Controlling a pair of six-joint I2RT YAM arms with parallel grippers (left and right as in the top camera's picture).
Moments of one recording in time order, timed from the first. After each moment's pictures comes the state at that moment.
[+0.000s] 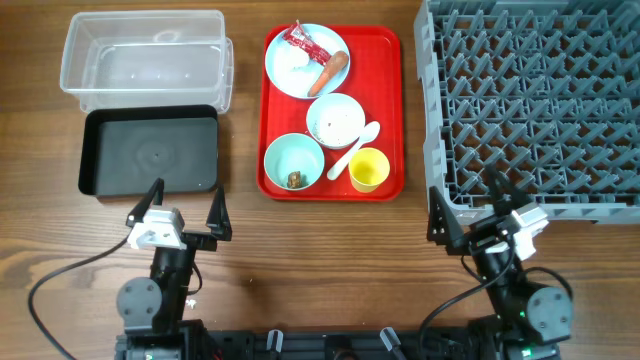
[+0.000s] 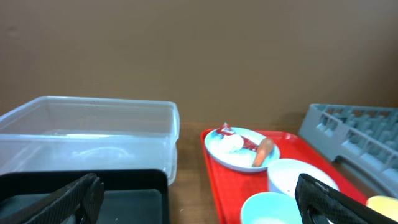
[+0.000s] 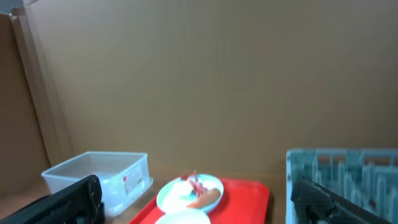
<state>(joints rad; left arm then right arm) 0.04 0.09 0.09 0.05 0.18 -0.13 0.21 0.13 0.16 0.22 -0.15 0.19</state>
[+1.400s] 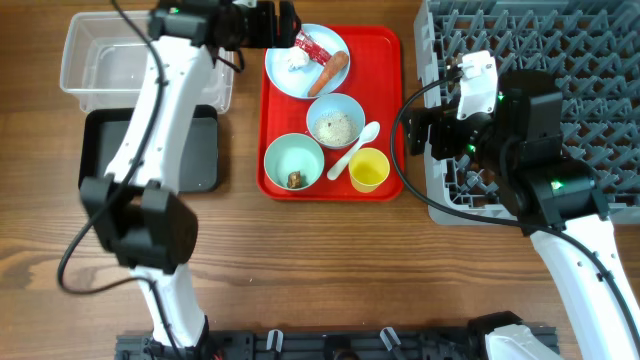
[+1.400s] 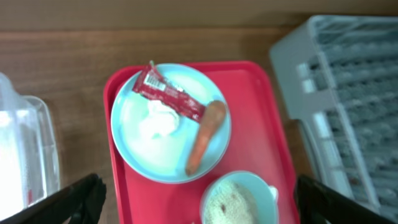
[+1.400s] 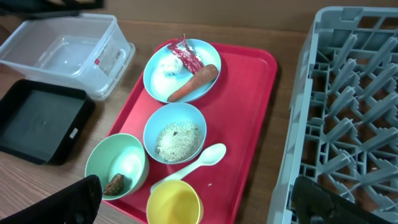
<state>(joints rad) -0.20 2.06 2.04 -0.83 0.29 -0.17 0.21 1.19 1.17 -0.64 -0.22 0.07</state>
